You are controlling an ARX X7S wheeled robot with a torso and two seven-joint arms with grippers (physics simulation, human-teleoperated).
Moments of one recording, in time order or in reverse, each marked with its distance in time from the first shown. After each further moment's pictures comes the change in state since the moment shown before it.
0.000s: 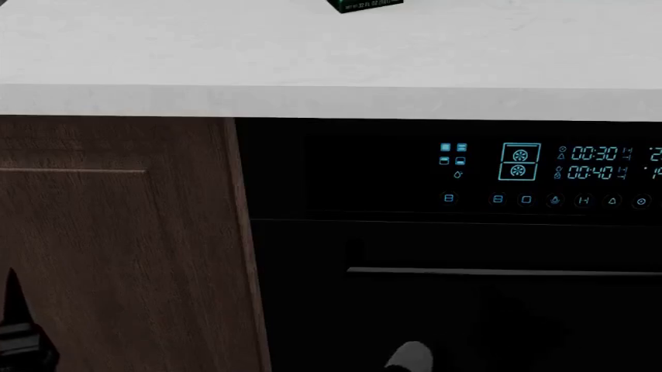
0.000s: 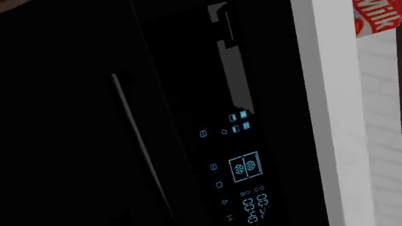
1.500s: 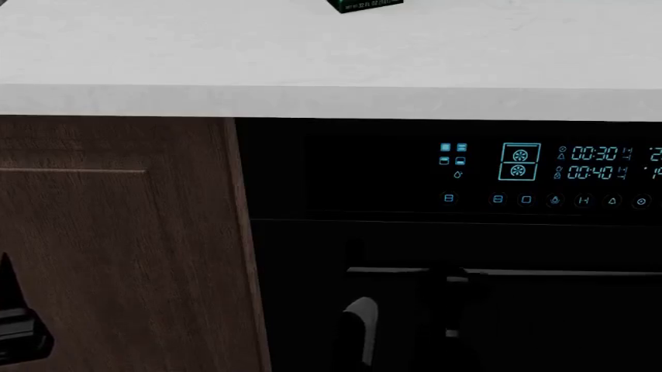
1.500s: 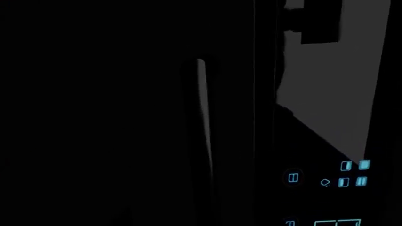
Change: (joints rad) left arm -0.036 -0.027 0.010 0.006 -0.009 -0.014 -0.017; right arm 0.272 -0.233 -0.175 0.735 0.059 -0.282 0.000
